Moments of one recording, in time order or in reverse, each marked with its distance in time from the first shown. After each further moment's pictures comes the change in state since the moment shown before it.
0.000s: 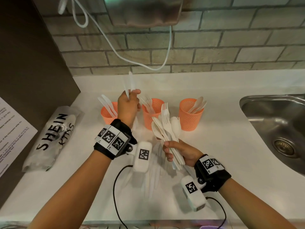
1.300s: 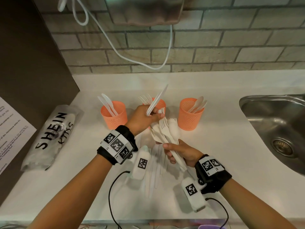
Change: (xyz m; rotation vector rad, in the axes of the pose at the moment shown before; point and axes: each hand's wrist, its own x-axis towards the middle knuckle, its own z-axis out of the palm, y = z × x) left_hand -0.013 -0.024 0.004 0.251 -0.513 0.010; right_hand -0.004 -0.002 0.004 -0.178 0.103 0.065
